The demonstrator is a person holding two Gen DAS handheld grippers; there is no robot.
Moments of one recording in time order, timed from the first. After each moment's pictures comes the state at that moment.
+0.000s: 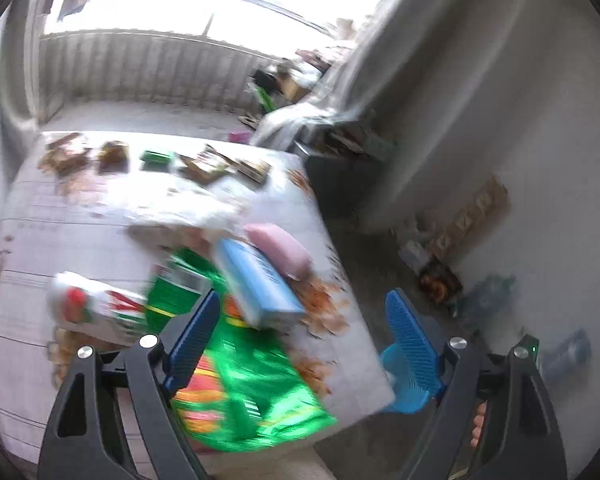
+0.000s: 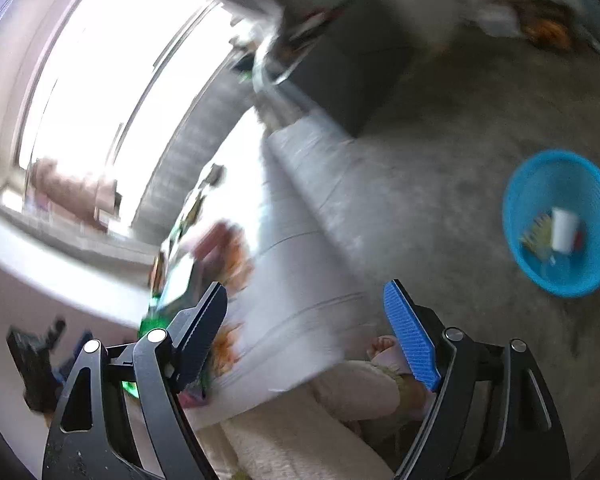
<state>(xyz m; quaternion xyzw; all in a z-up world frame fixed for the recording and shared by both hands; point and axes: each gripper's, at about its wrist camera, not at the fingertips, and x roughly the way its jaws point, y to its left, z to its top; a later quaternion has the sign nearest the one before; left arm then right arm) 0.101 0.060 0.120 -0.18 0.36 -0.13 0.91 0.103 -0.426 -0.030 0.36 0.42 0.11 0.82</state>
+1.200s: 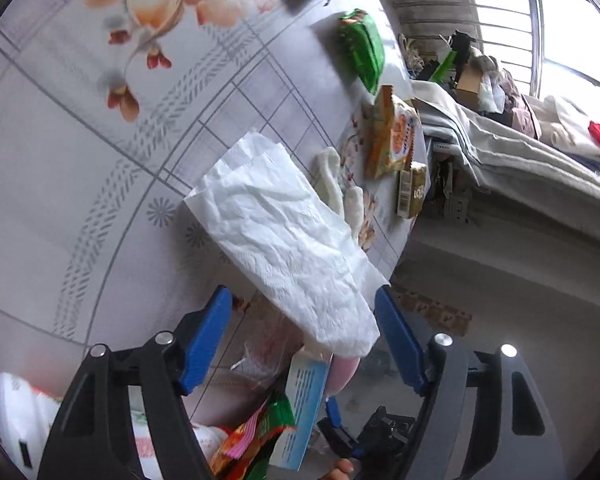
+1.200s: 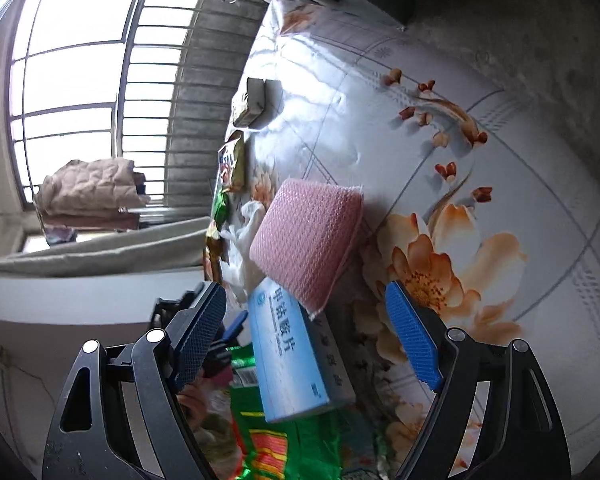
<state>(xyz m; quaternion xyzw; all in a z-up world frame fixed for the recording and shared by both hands) 0.328 0.218 -0.062 -0.57 0.55 -0.05 0.61 0.280 -0.265 -0.052 0.50 0.53 0.17 0.67</state>
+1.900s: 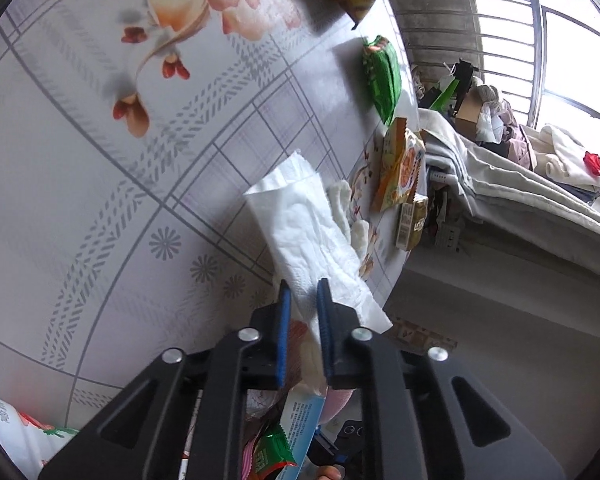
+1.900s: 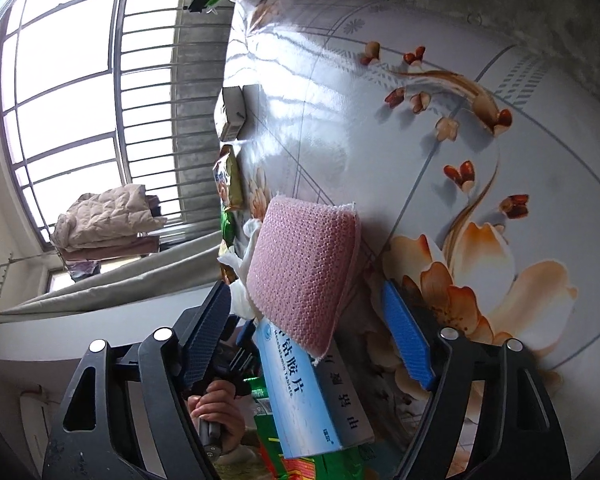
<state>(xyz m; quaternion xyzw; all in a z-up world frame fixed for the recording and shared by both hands) 0.323 0.233 -0.076 -0.60 0.52 -0.03 0.61 0.287 -0.271 -0.082 0.57 0.53 0.17 0.61</state>
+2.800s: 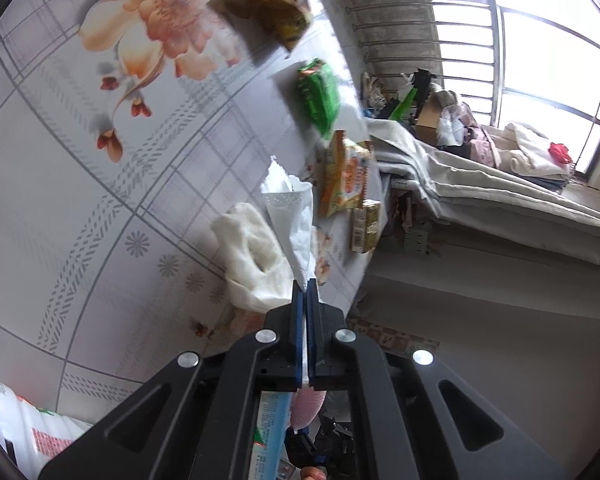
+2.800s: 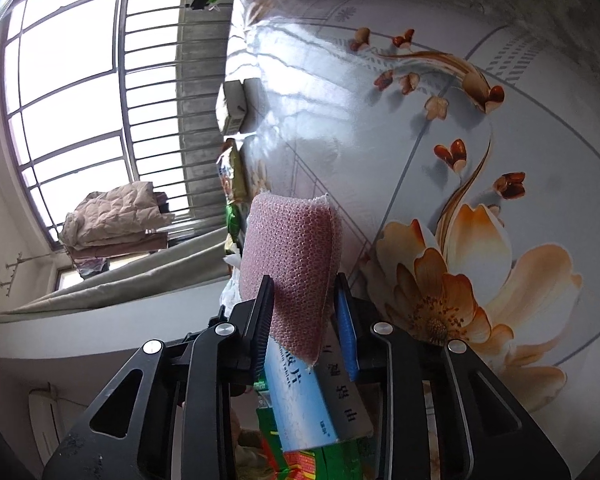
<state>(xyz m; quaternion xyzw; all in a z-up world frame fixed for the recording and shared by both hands) 0.312 0.230 -0.036 -0.60 0.46 -0.06 0.65 0.272 -0.278 -0.080 0.57 0.52 0.18 0.60</state>
